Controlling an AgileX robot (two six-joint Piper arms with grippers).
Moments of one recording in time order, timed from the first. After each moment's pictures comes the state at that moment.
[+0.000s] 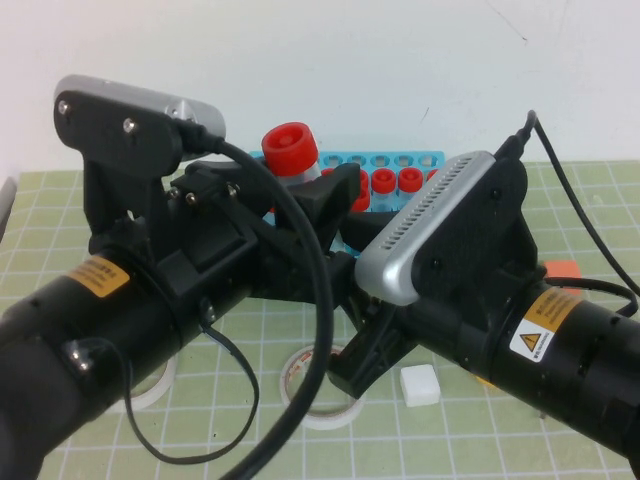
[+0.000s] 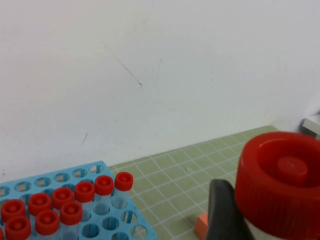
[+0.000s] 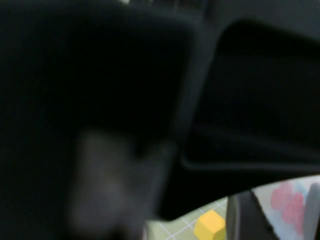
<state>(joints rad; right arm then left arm) 0.95 1.36 -0.83 0.38 -0.36 -0.48 -0.80 1.08 -0.82 -0.80 -0.20 0.50</state>
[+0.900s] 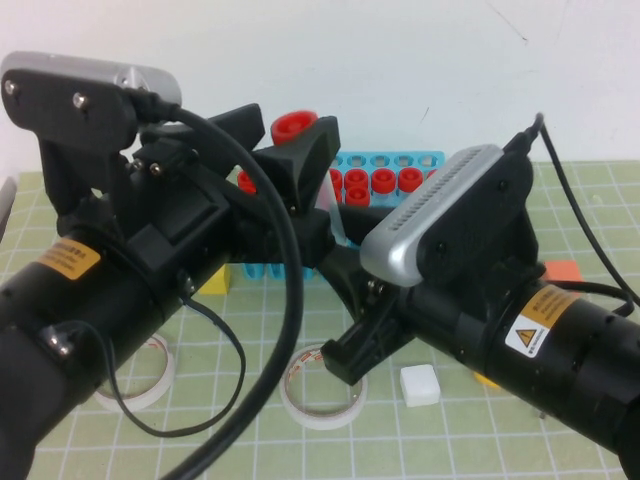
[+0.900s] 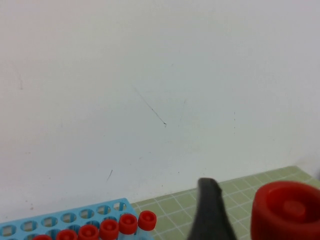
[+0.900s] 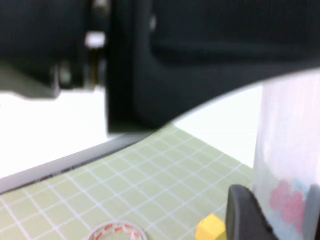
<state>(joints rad) 0.95 1.38 -0.83 0.39 -0.40 -0.43 -0.80 1.08 -0.82 -0.81 -0.33 0.52</state>
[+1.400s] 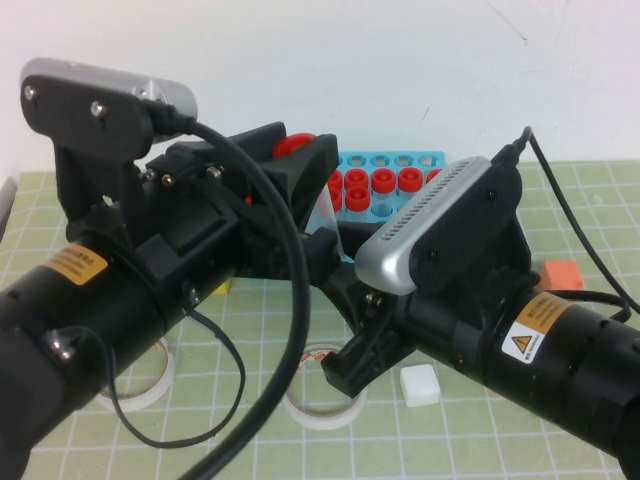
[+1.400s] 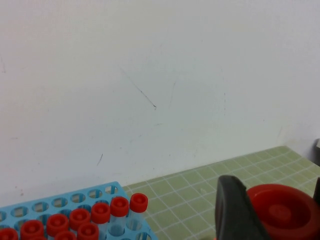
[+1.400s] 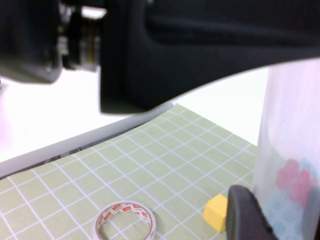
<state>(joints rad) 0.95 1.38 -0.83 0.40 -0.35 -0.43 -0.80 1.08 -0.82 -0.80 -0.26 0.52</state>
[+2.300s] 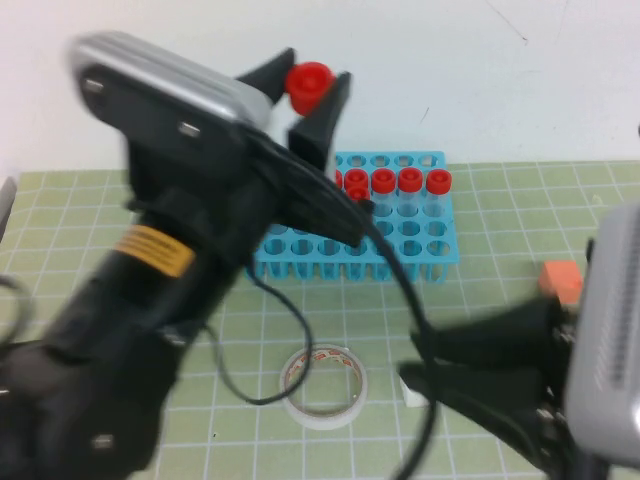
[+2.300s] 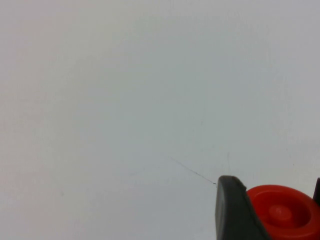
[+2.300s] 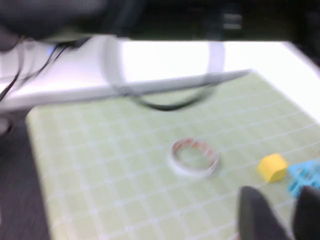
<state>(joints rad) 0.94 1.00 -0.83 0.47 0.27 -0.67 -0.80 1.25 -0.82 -0.48 -0.66 0.50</state>
